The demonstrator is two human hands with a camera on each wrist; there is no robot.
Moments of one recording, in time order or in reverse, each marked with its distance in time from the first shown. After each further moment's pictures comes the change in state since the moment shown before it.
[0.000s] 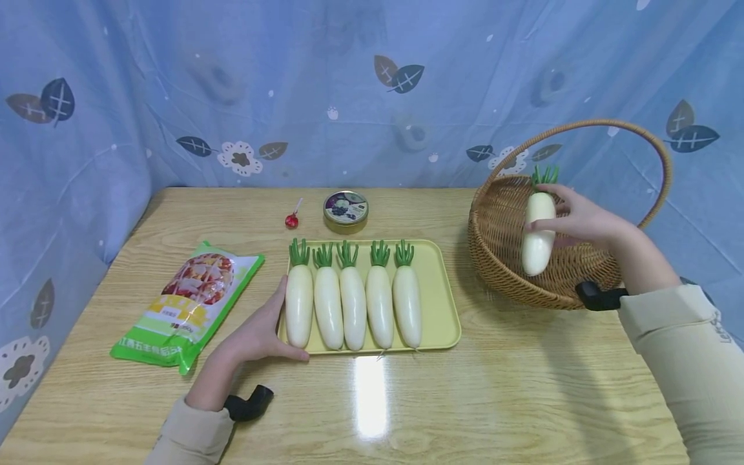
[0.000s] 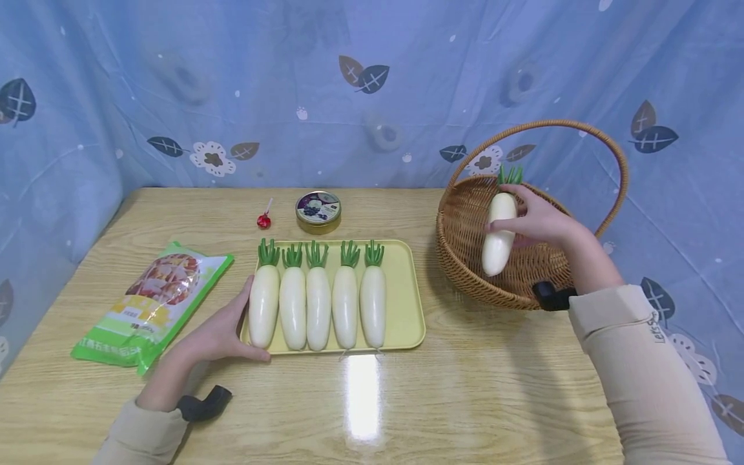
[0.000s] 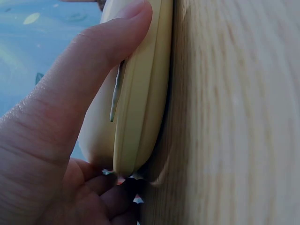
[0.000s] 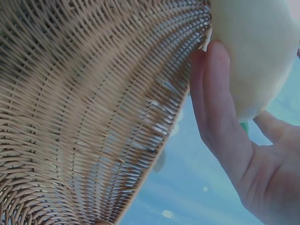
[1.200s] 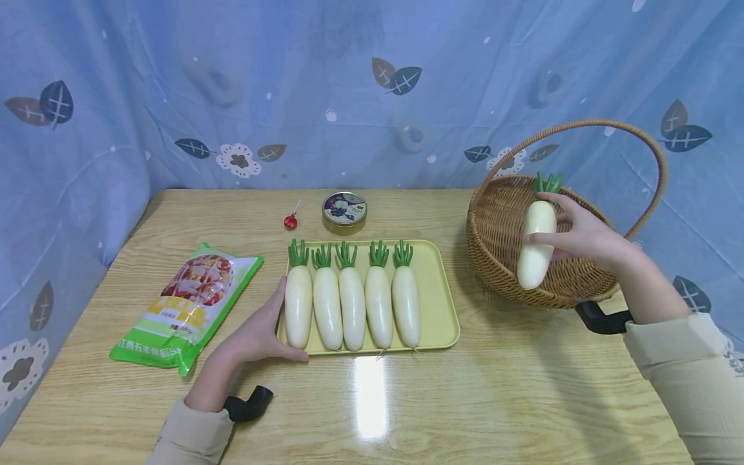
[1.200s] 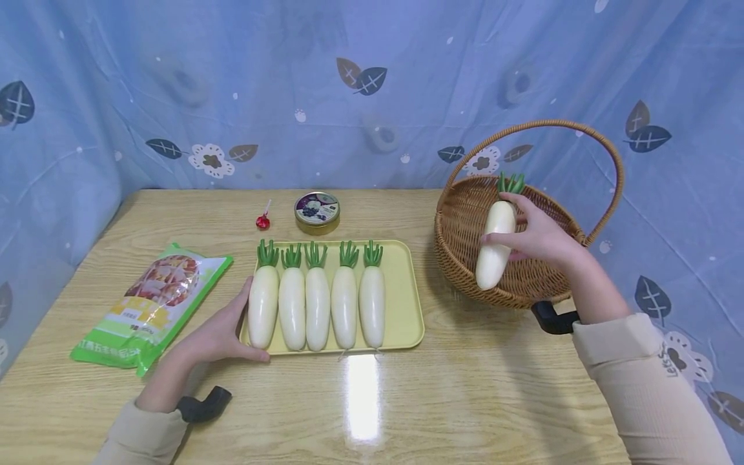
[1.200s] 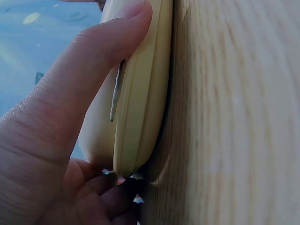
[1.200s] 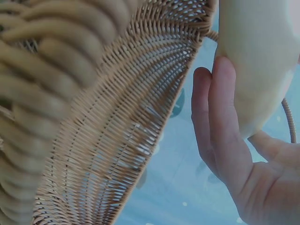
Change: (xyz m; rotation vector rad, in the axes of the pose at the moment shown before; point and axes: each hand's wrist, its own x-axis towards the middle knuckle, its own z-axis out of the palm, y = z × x) left_hand 0.000 0.001 0.000 -0.005 0.006 0.018; right_hand -0.025 -0.006 0.021 -0.023 0.090 -0.010
